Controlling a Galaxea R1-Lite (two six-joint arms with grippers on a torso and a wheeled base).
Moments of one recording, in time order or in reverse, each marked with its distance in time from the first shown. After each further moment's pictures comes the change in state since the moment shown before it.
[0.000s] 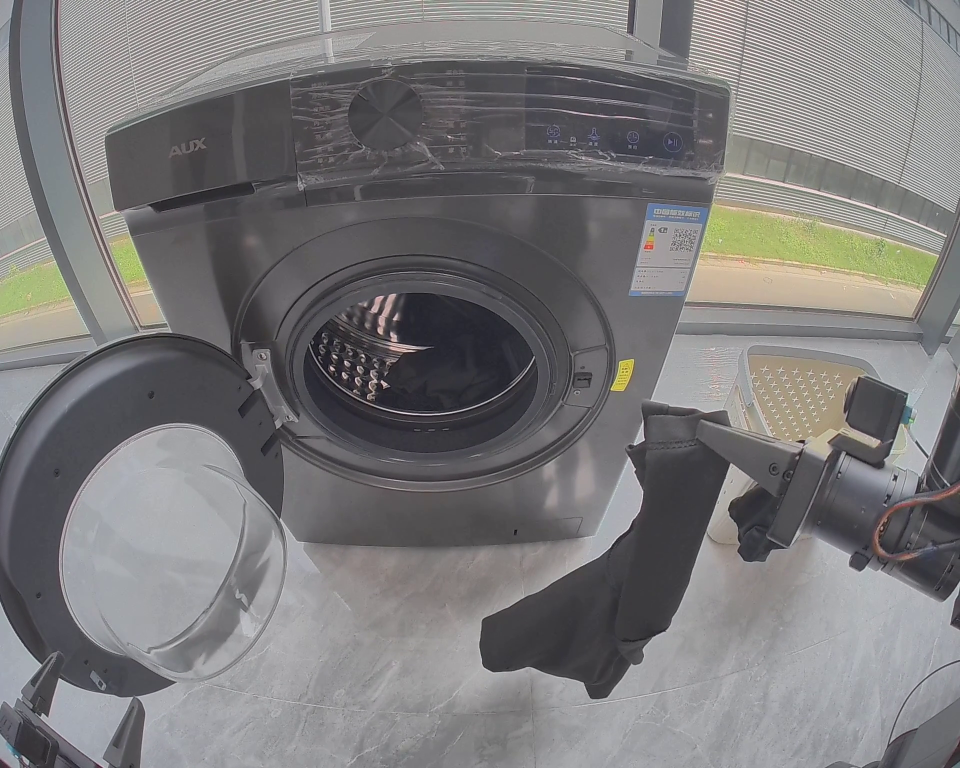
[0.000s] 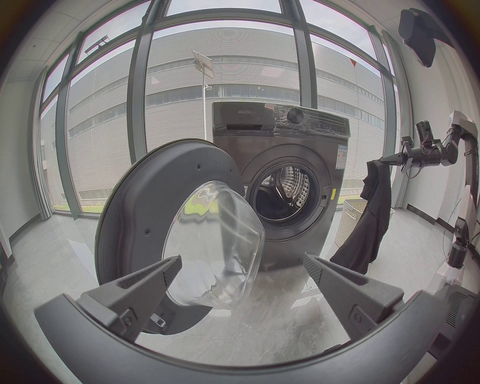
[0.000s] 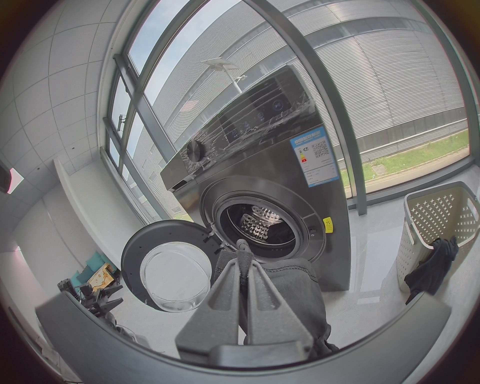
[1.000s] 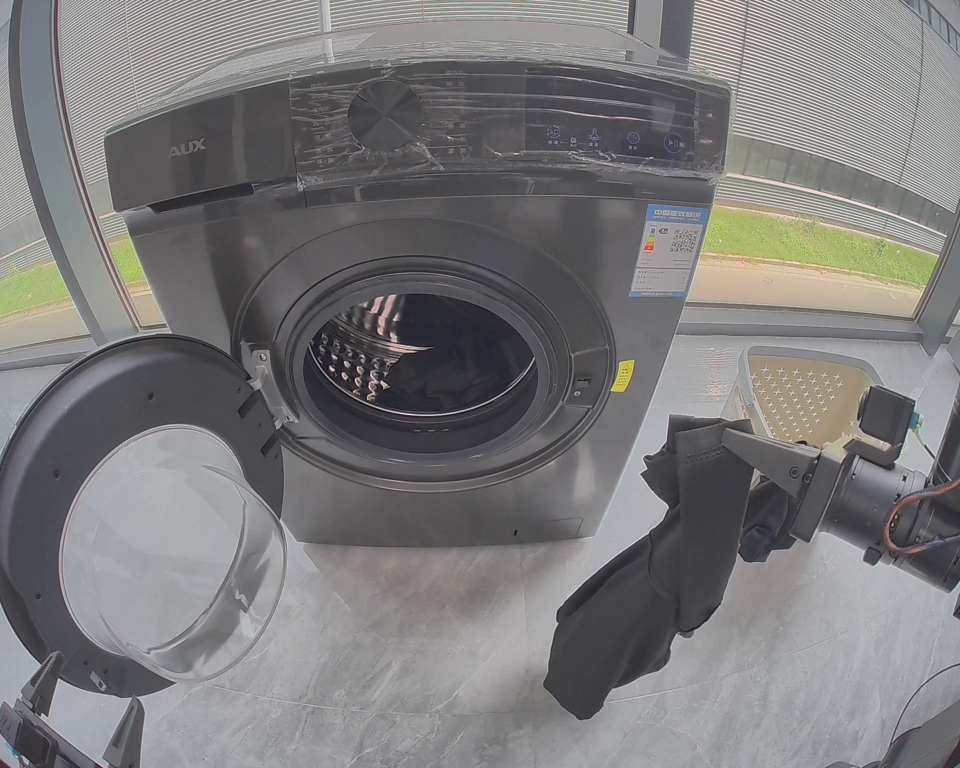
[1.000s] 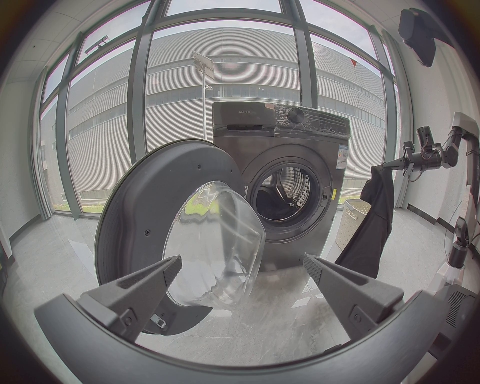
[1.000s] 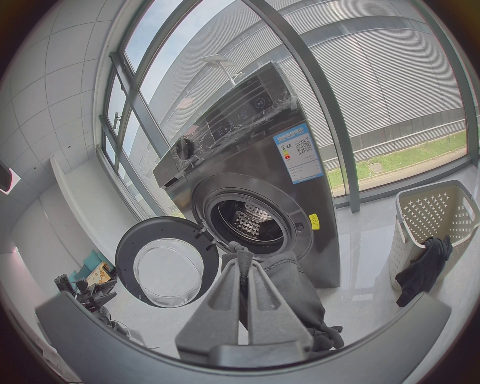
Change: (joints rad) left arm 0.000 0.000 0.000 0.000 0.003 0.001; right arm -0.120 -0.019 0.049 0.000 0.101 -0.010
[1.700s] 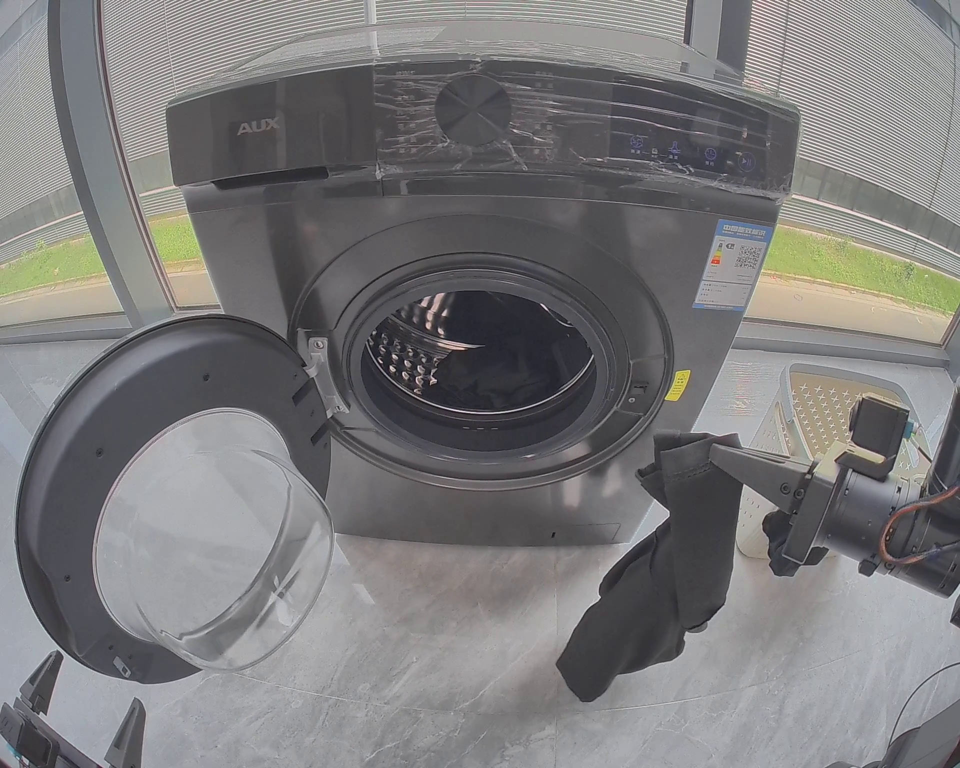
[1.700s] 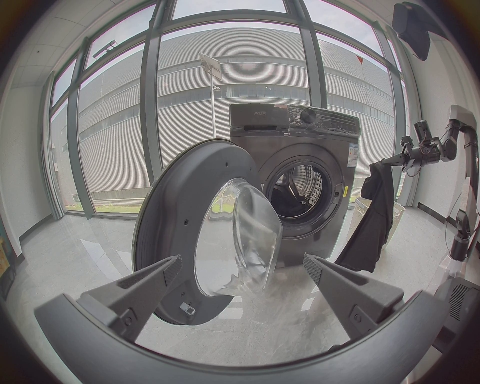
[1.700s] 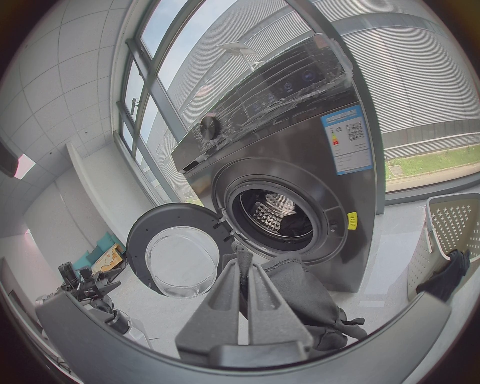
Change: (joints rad) left arm 0.003 0.000 0.000 -0.001 -0.009 0.034; right arm 0.023 0.006 0.007 -0.001 0.037 -0.047
